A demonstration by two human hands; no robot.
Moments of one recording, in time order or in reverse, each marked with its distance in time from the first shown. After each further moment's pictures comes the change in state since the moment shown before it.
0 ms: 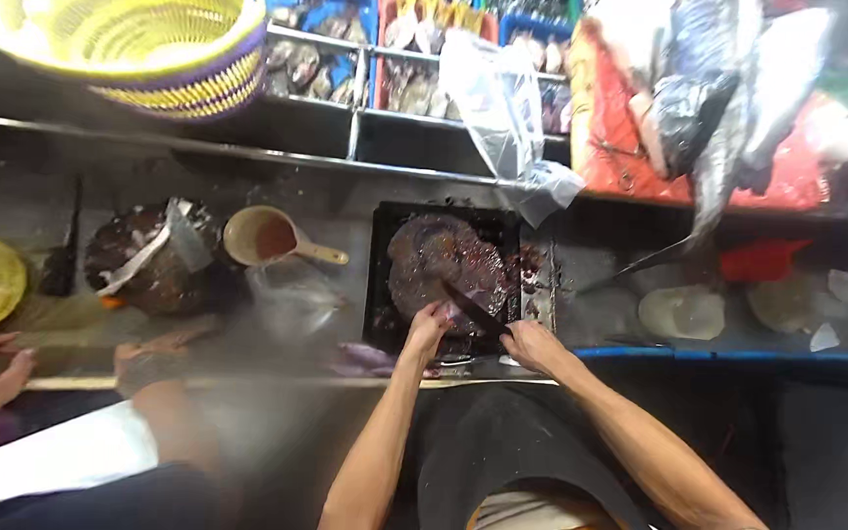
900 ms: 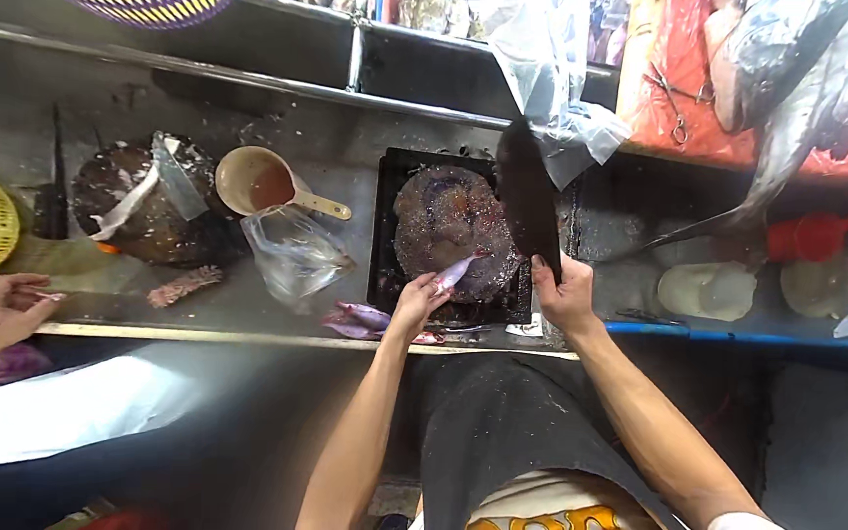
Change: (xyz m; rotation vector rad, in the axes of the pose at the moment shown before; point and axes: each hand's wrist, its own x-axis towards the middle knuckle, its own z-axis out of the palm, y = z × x) left_hand -0.002 -0.013 -0.041 -0.012 -0.056 0.005; right_hand 0.000 -0.009 -0.026 0.371 0.965 -0.524
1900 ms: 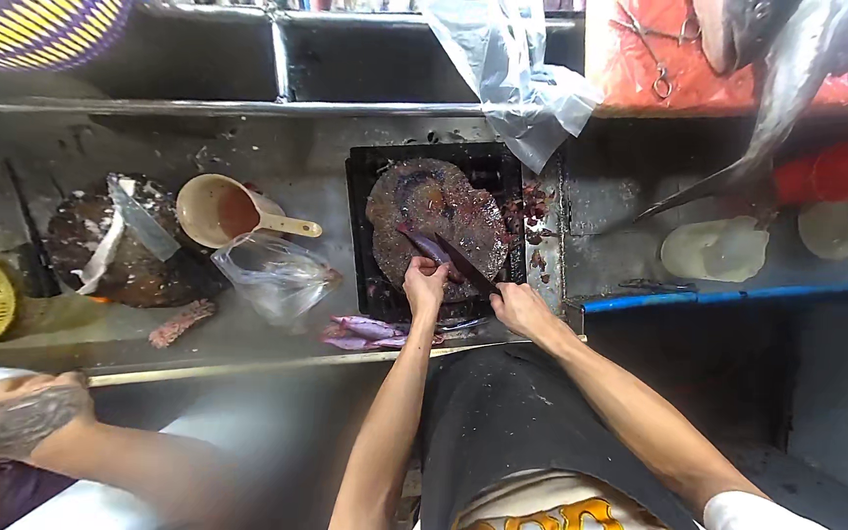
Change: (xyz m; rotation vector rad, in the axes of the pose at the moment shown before) left_hand 0.051 0.006 0.060 0.547 0.398 0.081; right_hand -0.026 0.015 0.041 -0.336 -0.829 0.668
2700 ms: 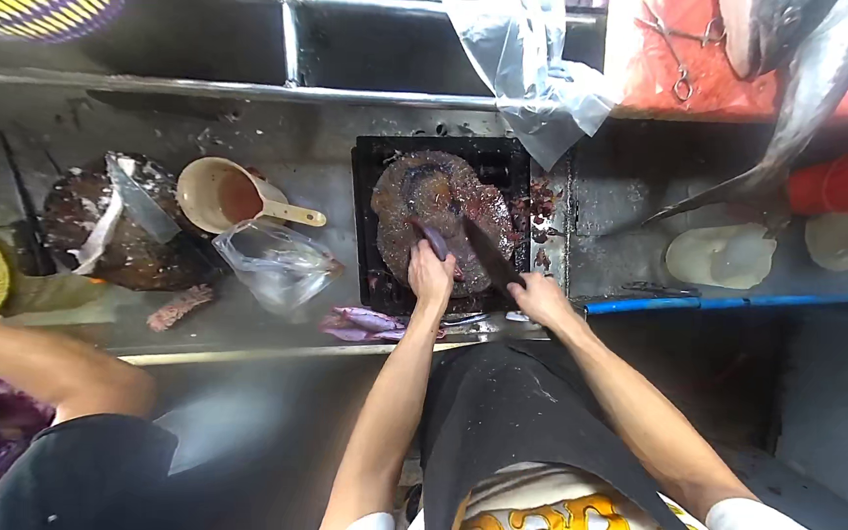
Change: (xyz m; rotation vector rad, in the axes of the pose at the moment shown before) left_hand 0.003 0.026 0.002 0.570 0.050 0.141; right_hand 0.014 0.033 -0.006 0.161 0.018 0.105
